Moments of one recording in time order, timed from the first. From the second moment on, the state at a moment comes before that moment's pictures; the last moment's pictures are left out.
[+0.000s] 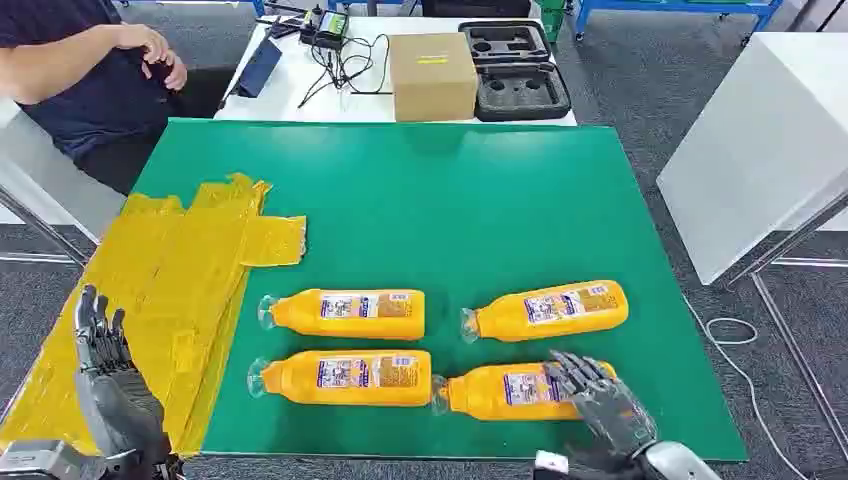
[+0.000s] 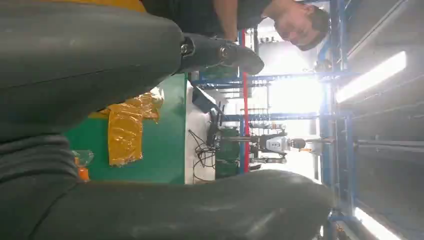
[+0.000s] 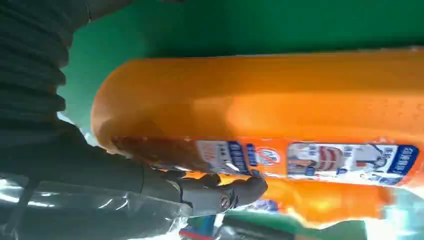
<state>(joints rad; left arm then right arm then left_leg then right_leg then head) 0.26 -0.35 0.18 -1.72 -0.23 0.00 -0.56 0.31 -0.64 0.53 -1.60 0.70 -0.18 -0.07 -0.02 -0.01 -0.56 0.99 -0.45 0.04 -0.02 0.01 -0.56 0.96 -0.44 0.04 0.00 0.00</state>
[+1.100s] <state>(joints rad) 0.20 -0.36 0.14 -1.64 -0.21 0.02 -0.57 0.19 -0.90 0.90 -1.48 0.53 -0.53 0.10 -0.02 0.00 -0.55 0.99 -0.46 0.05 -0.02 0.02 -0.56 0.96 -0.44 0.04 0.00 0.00</state>
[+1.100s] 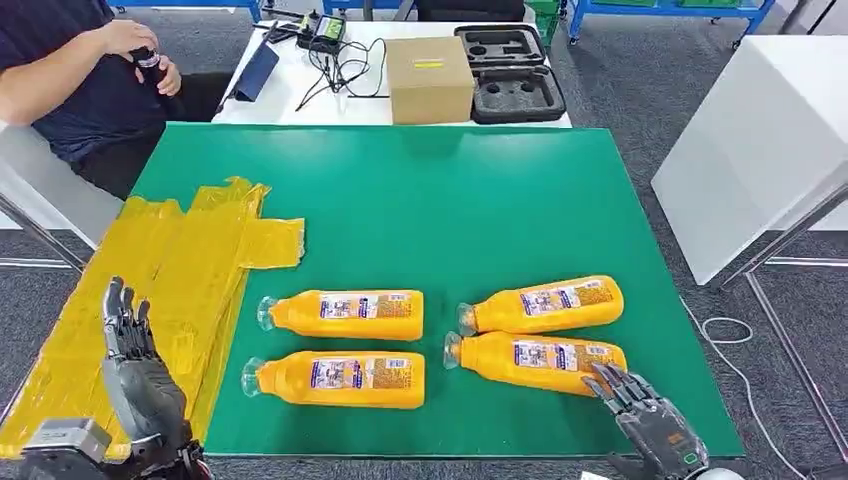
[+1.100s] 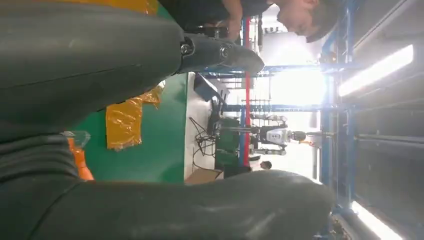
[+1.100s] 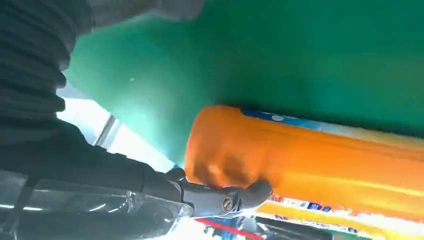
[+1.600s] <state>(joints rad) 0.21 -0.35 0.15 -1.64 -0.18 0.00 -0.57 0.29 -0.79 0.90 -1.76 0.62 -0.64 -0.04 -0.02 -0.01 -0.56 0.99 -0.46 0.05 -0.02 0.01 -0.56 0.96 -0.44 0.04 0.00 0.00</state>
